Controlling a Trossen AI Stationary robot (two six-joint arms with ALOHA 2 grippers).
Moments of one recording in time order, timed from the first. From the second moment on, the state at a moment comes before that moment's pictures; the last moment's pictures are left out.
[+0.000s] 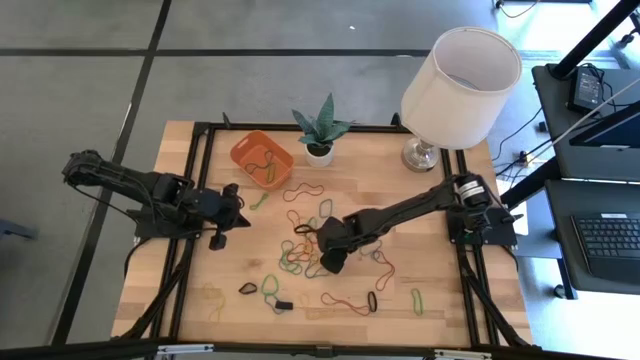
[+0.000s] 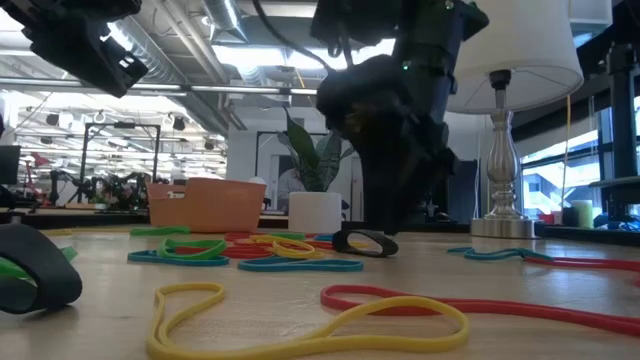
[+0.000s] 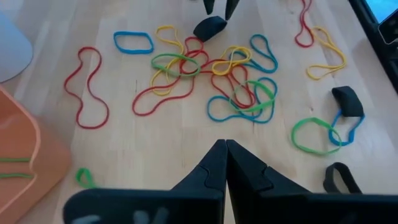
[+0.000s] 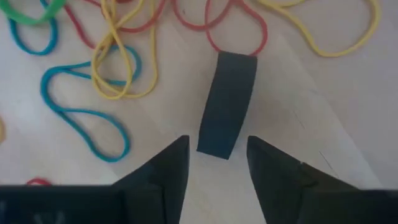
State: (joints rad) left arm -0.26 0.68 0.58 -0.65 -0.11 -0.20; right arm 0.22 2.01 1.39 -0.67 0.03 0.86
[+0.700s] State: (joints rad) left arm -0.26 0.68 0.58 -0.65 -0.11 -0.21; right arm 0.22 2.02 1.39 -0.60 0.12 0.81
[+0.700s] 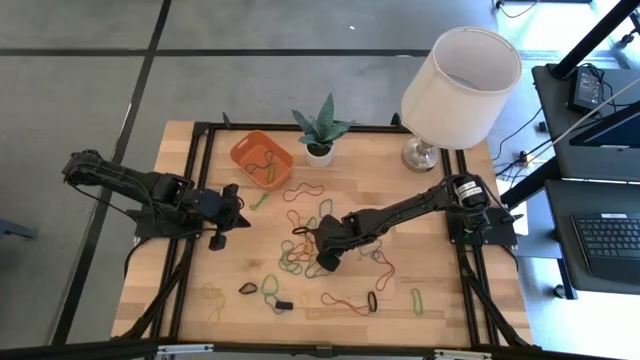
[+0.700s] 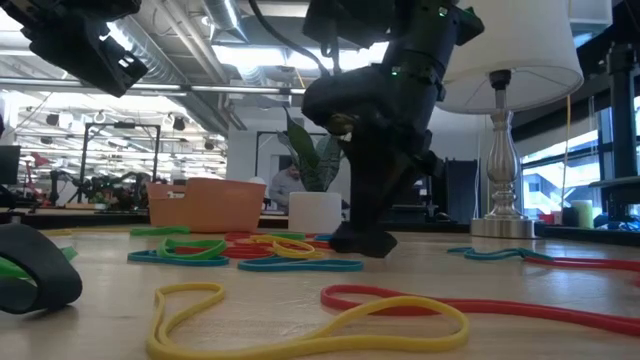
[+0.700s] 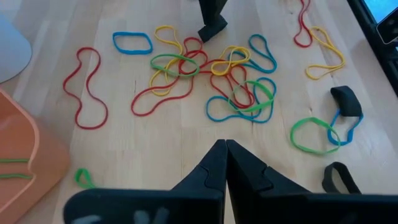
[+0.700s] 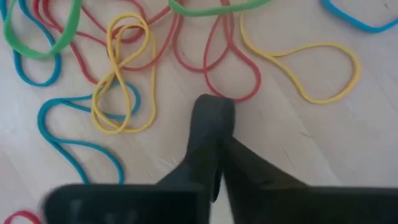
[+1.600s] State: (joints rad) left arm -0.26 0.68 0.58 -0.65 -0.10 -0.20; right arm 0.21 2.01 1.47 -0.63 0.14 0.77
